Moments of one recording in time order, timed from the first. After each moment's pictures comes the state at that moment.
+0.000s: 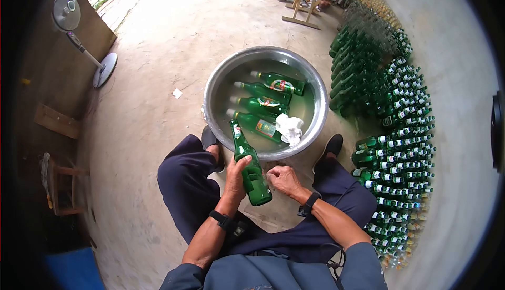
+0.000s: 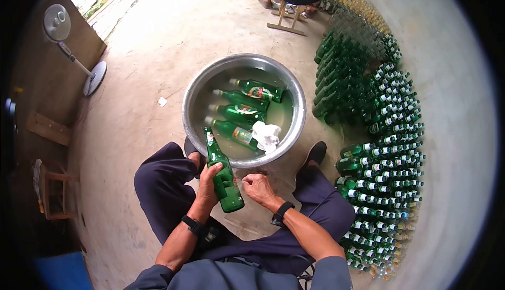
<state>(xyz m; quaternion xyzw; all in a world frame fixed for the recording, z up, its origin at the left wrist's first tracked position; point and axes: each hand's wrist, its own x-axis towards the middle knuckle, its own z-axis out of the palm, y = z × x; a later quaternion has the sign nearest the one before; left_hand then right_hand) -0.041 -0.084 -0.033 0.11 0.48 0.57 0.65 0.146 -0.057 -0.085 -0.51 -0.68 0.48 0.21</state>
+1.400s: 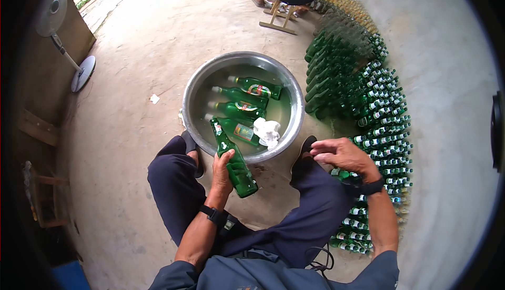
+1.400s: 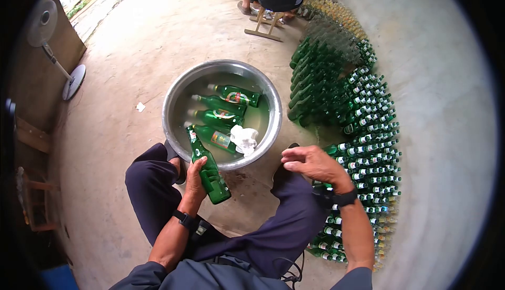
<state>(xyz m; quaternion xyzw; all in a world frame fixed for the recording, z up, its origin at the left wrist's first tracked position) -0.033 -0.055 -0.045 0.06 0.45 0.60 0.65 0.286 0.023 0.149 -0.51 -0.62 0.59 0.09</state>
